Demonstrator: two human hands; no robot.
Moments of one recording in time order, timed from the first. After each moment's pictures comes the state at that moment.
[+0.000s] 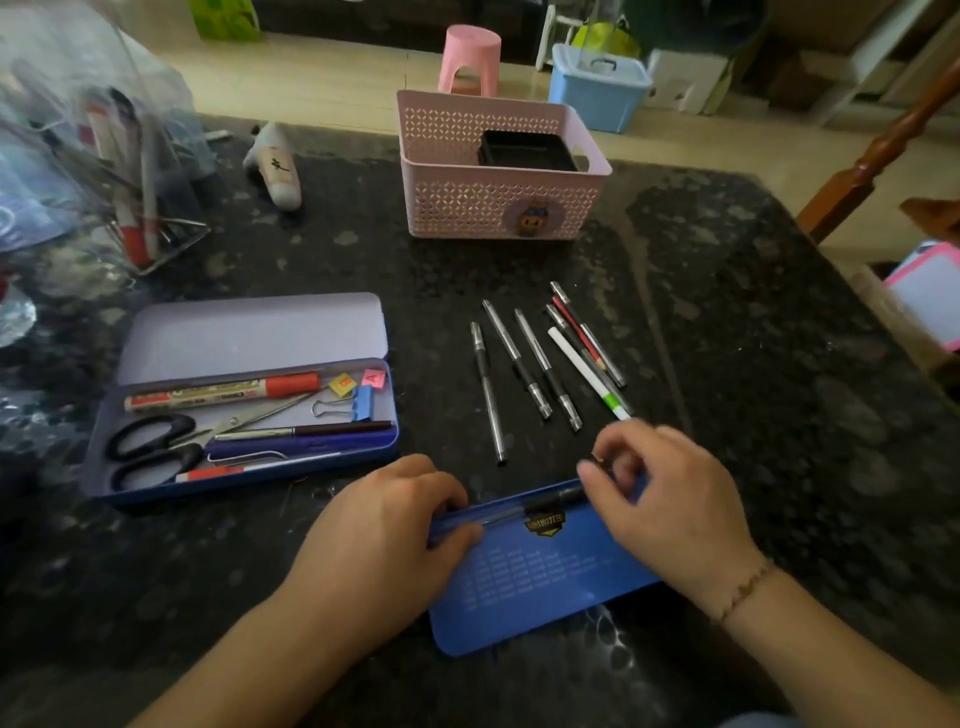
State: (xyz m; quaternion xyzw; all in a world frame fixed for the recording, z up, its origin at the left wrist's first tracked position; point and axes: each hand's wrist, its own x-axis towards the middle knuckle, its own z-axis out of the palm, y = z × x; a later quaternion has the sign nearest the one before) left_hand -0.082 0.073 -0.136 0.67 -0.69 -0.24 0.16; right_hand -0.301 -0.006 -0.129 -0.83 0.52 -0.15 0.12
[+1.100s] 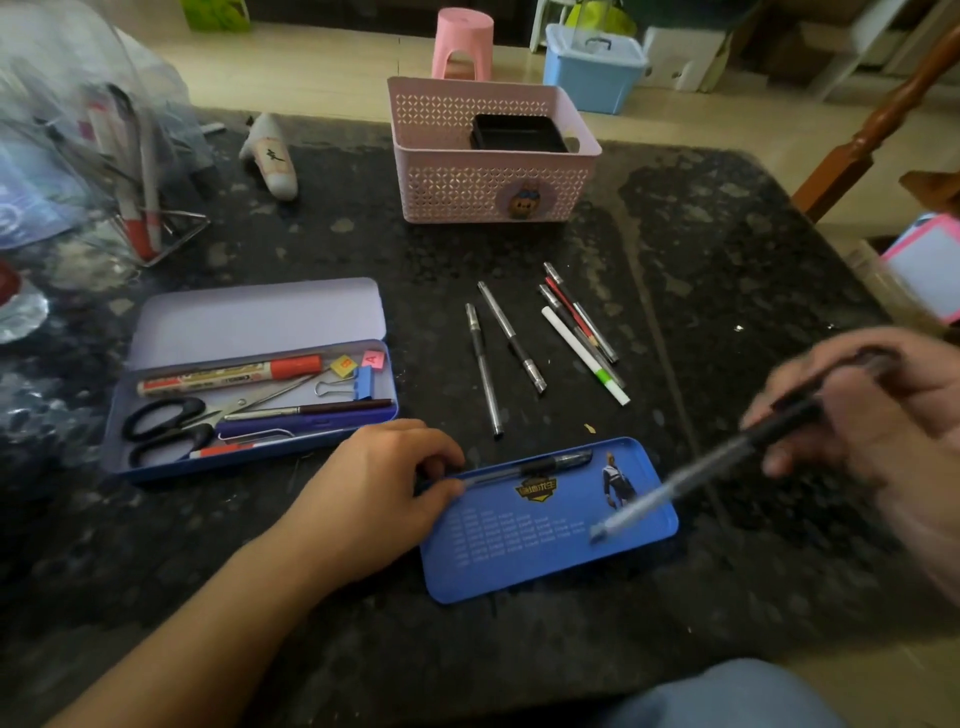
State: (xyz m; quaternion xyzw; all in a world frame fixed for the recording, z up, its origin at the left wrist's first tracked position) left_hand -0.070 0.065 -0.130 0.65 -0.69 -0.27 0.17; right_hand -0.354 0.020 -0.025 -0.68 0.39 -0.40 0.47
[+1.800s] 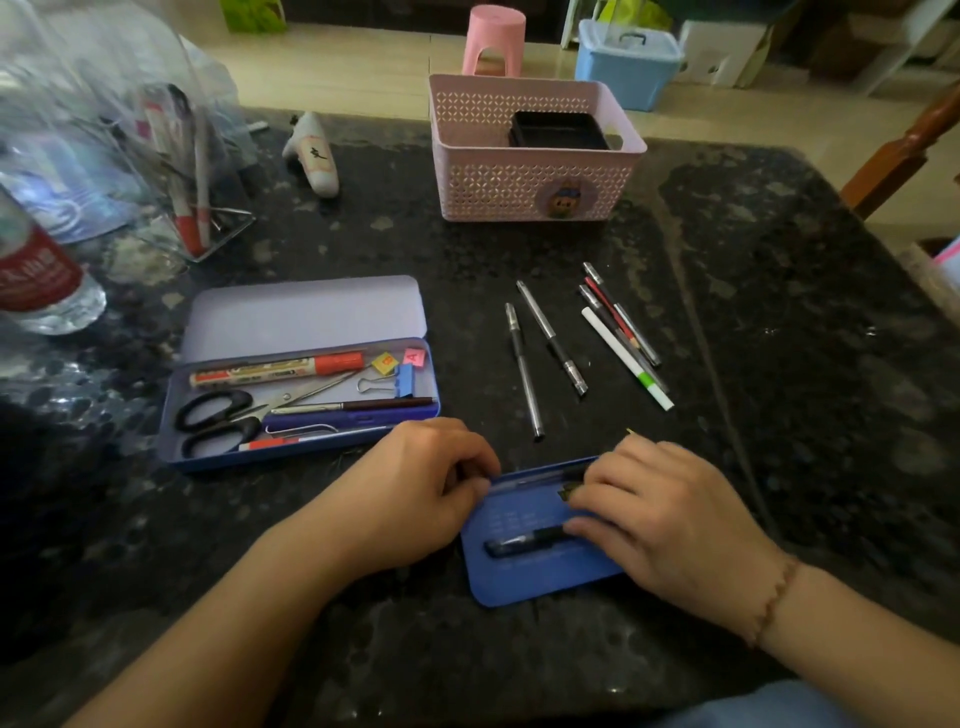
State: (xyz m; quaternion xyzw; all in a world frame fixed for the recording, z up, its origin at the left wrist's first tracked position) left_hand -0.056 0.064 -0.130 0.61 -0.71 -0.32 0.16; right_hand -0.297 0.013 -0.134 -0.97 0.24 -0.09 0.00
